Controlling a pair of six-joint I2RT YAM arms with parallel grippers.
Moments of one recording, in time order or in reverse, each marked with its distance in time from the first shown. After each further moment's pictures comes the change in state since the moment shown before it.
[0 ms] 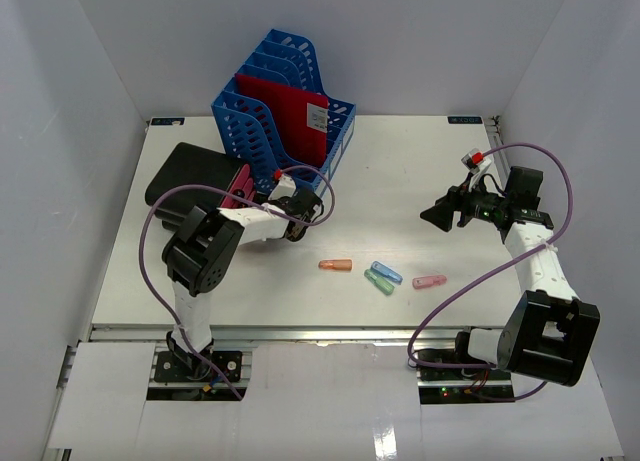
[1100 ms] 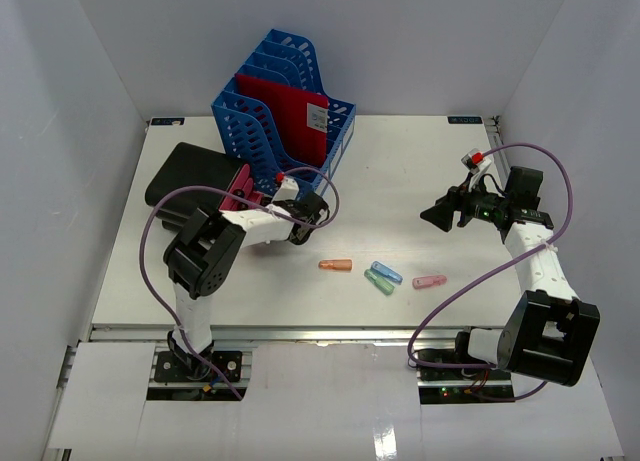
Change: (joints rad) left arm -0.037 0.000 0.023 -0.099 -0.015 -0.137; right arm 0.000 0.000 0.000 0.000 0.003 -0.006
